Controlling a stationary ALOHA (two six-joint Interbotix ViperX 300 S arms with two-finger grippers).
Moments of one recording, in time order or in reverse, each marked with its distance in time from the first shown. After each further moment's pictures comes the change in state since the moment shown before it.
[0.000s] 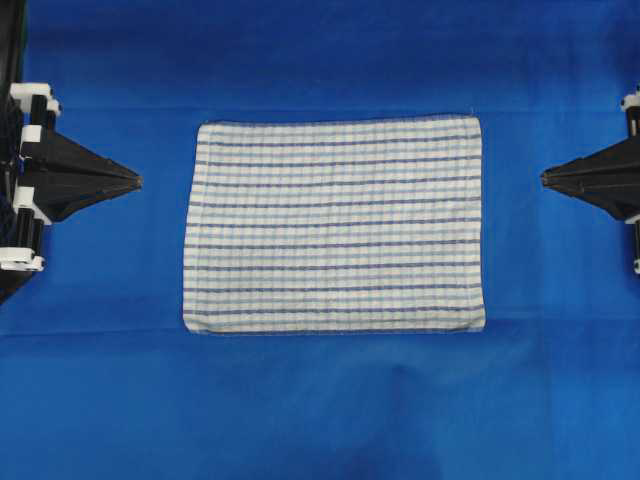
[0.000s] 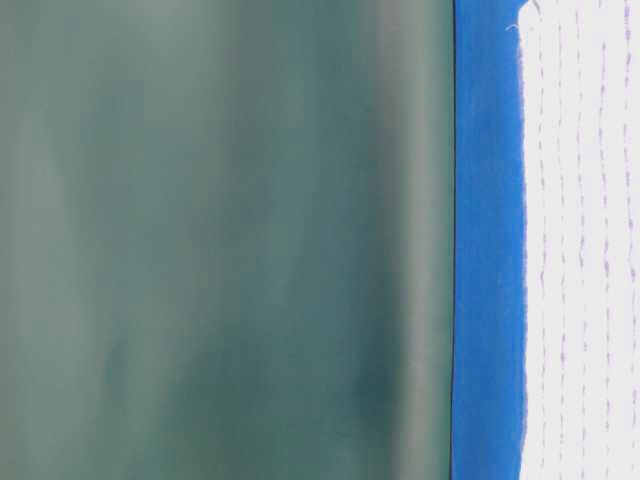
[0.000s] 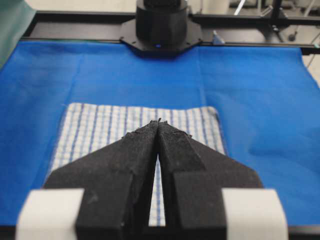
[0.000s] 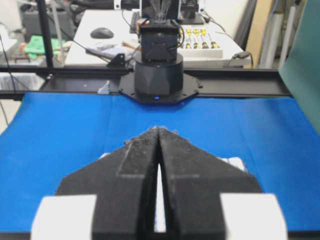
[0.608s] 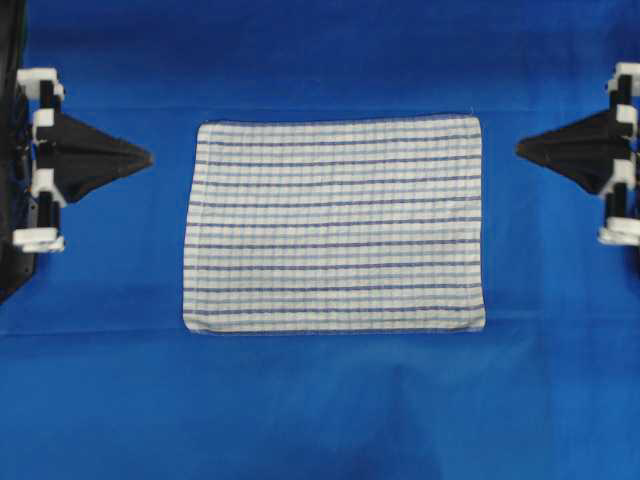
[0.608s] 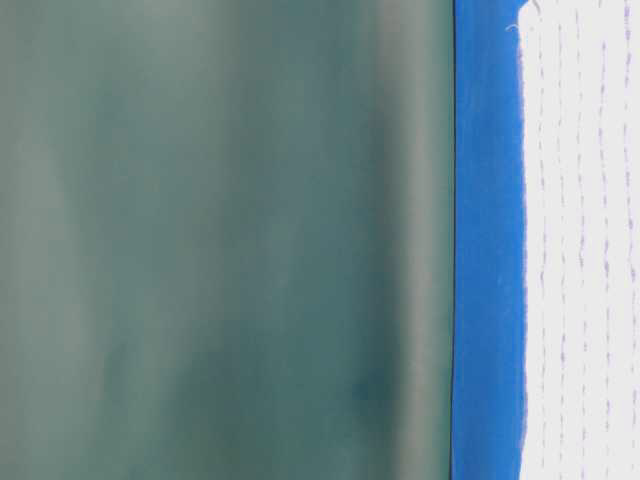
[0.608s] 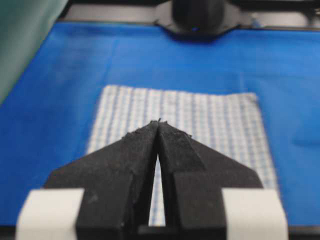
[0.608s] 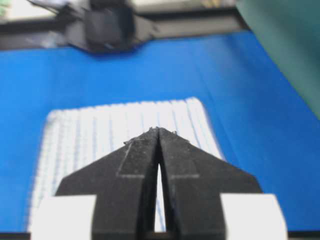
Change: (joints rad) left arm 0.101 0.072 0.002 -0.014 -0.009 0.051; right arm -0.164 0.121 -0.006 0.003 0.074 0.051
